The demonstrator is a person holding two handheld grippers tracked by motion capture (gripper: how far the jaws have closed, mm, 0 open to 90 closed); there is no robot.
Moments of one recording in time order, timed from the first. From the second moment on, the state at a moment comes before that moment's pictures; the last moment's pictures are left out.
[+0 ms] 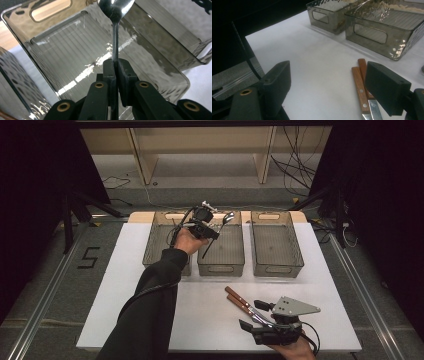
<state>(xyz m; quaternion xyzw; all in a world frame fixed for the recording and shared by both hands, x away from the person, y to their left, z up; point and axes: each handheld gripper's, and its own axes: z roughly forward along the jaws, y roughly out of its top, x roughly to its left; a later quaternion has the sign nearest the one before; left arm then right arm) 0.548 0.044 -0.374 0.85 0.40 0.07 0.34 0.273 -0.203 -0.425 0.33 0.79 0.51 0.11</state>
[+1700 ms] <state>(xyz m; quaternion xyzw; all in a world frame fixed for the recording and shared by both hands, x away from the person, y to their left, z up) 0.494 0.094 -0.353 0.82 0.42 0.07 0.38 0.275 -0.205 -0.424 0.33 0.79 0.50 0.11</state>
